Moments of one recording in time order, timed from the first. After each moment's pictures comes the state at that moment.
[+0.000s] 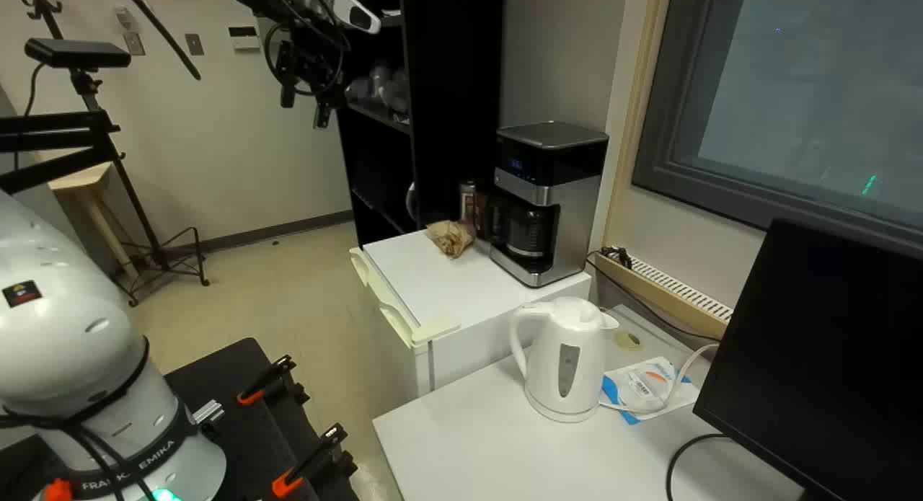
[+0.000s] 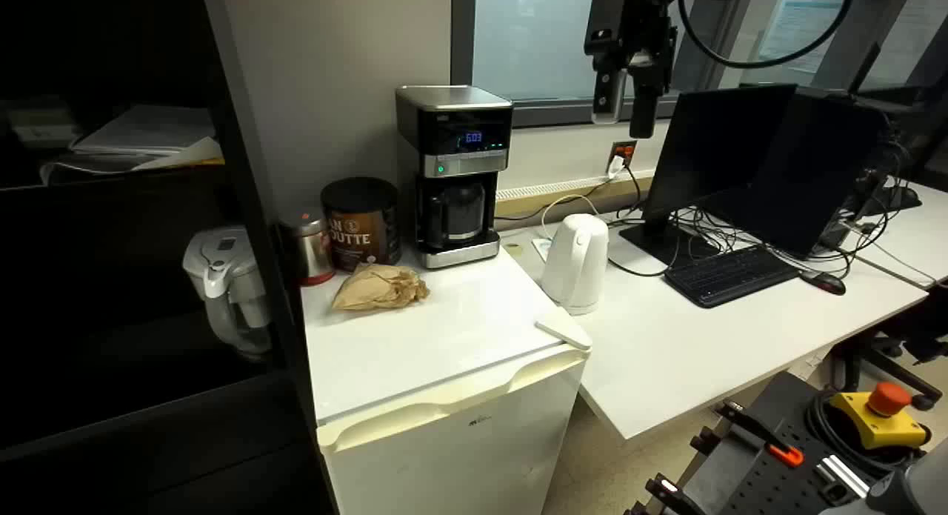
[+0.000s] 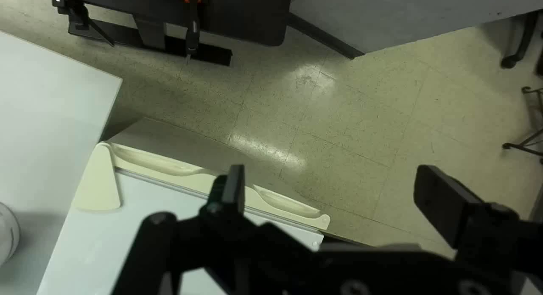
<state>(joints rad) 0.18 -0.33 0.08 -2.02 0.31 1.49 0.04</state>
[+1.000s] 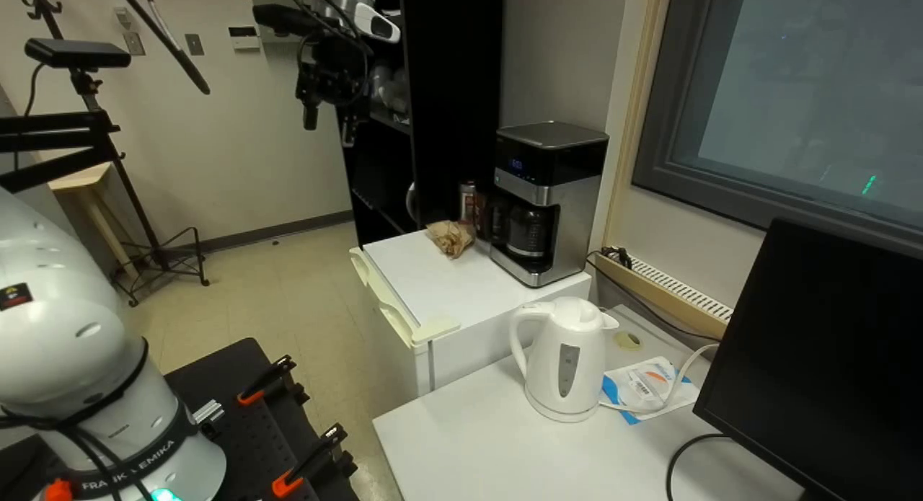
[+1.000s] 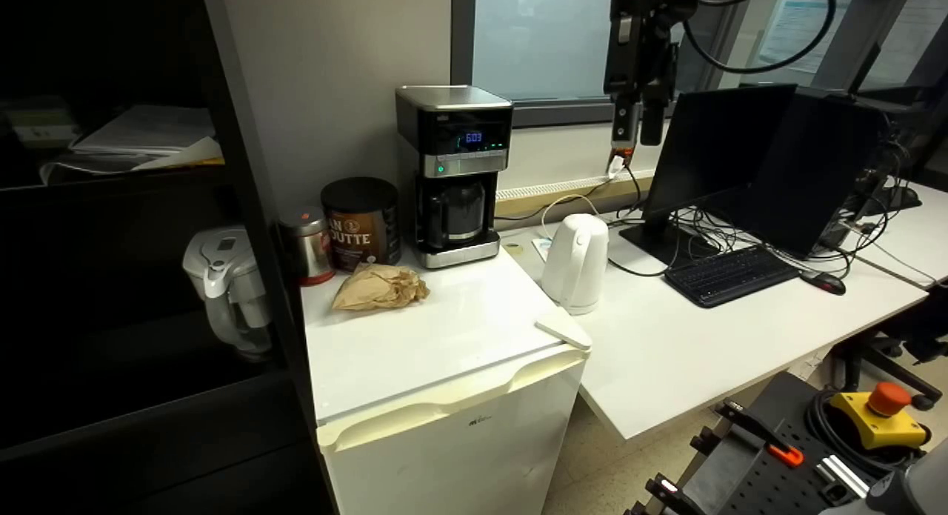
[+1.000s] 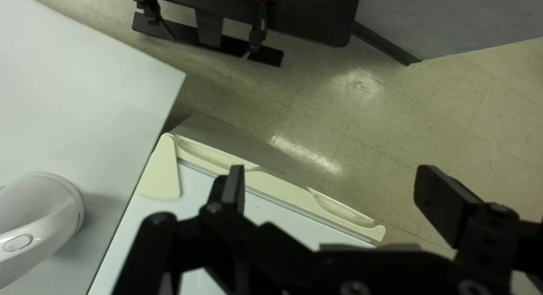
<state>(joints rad) 0.13 -0.32 0.08 -2.05 0.16 1.51 -0.05</state>
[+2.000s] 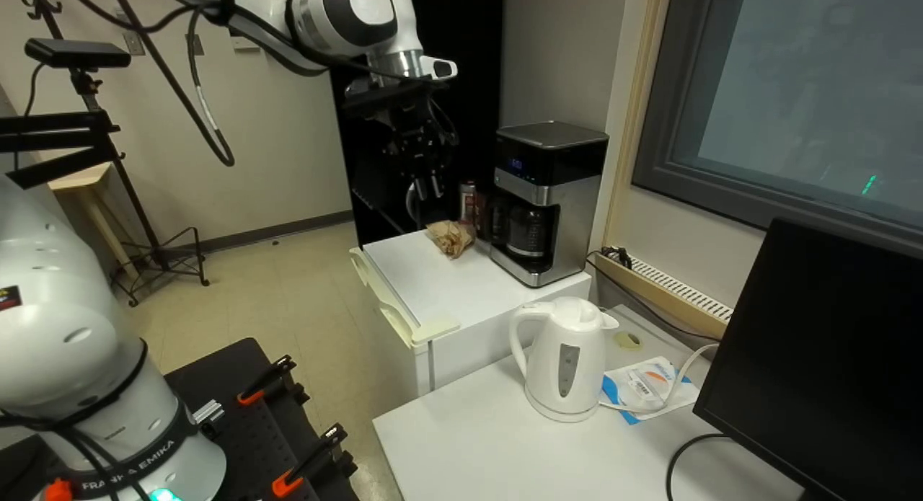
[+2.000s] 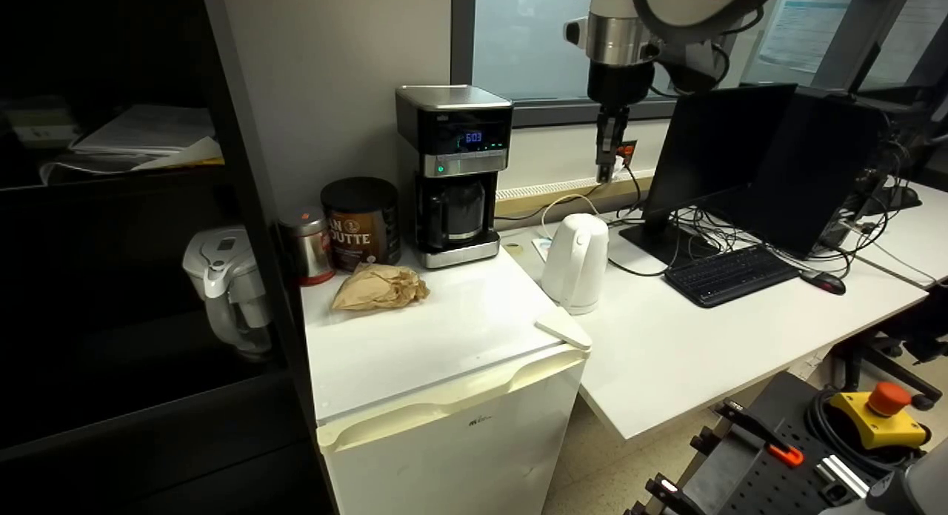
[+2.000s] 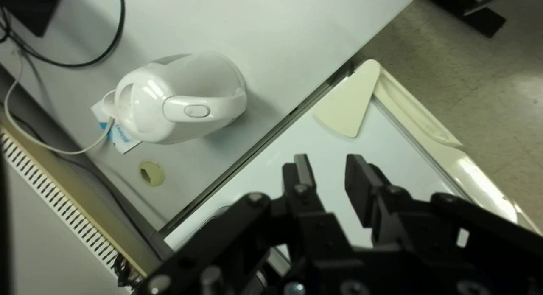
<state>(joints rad) 0.07 -0.22 0.05 -2.23 -0.32 2.05 -0.32</state>
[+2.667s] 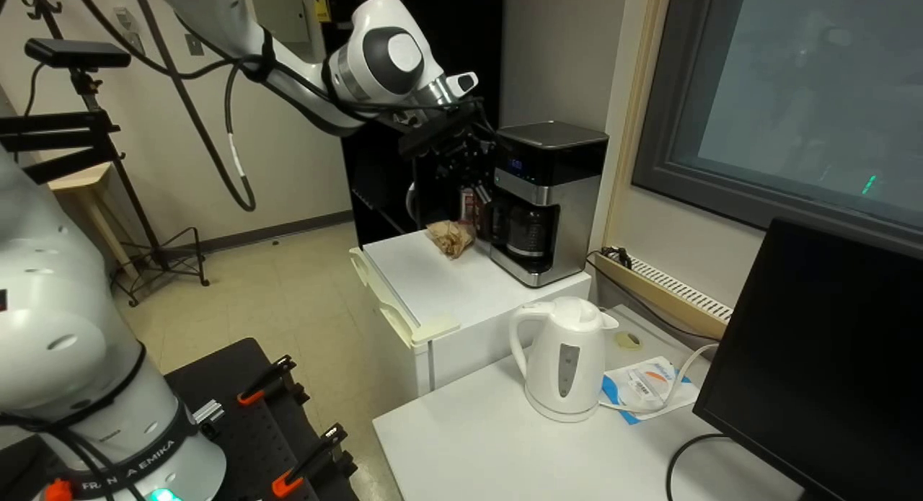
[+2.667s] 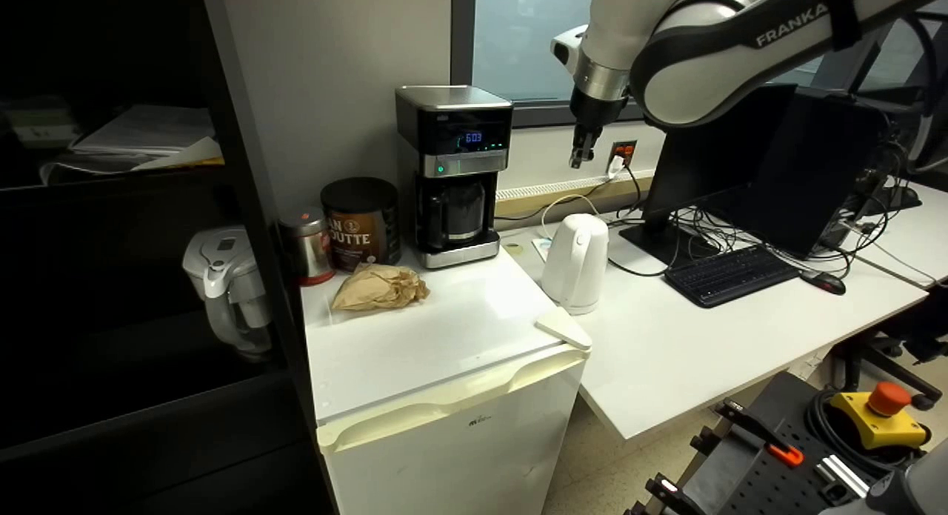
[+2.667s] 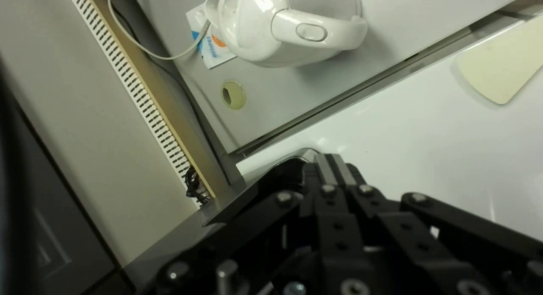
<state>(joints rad) -0.01 -0.11 0.02 -2.29 -0.62 2.50 -0.30</state>
